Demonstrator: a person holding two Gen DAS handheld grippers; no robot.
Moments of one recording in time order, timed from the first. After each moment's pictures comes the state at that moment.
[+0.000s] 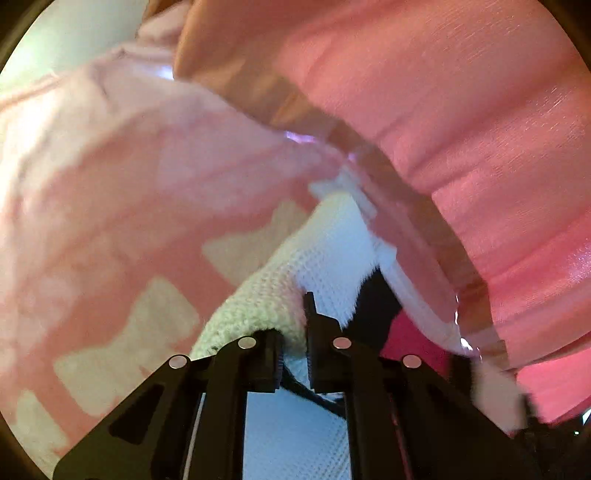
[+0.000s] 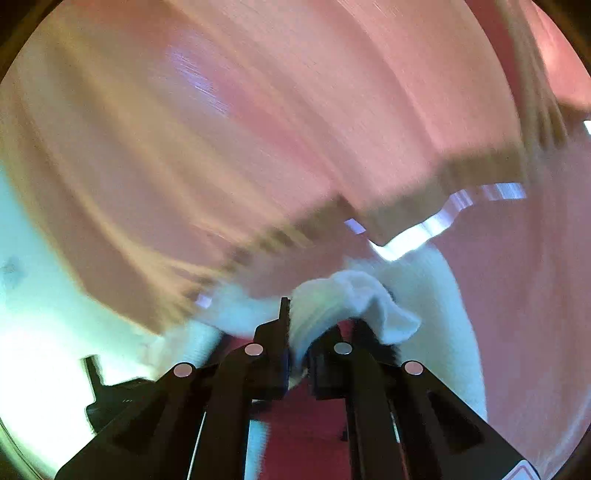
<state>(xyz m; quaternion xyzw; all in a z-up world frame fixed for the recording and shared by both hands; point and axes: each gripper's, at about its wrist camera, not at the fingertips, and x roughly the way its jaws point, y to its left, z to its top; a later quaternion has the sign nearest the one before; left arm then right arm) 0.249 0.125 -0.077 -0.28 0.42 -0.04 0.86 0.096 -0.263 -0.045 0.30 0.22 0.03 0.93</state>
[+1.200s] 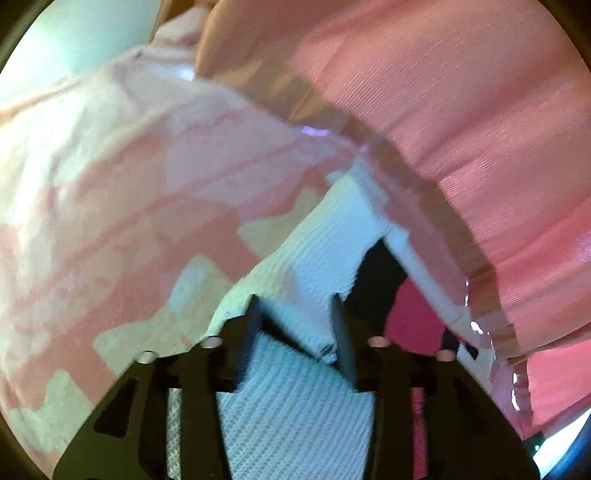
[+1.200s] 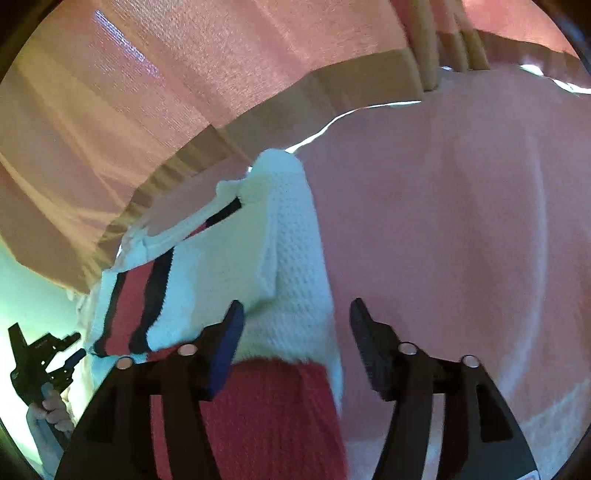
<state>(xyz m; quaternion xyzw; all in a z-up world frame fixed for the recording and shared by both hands) 0.227 0.132 -0.069 -0.25 0.44 -0.03 0.86 0.070 -0.322 -0.138 0.30 0.38 -0.07 0.87</state>
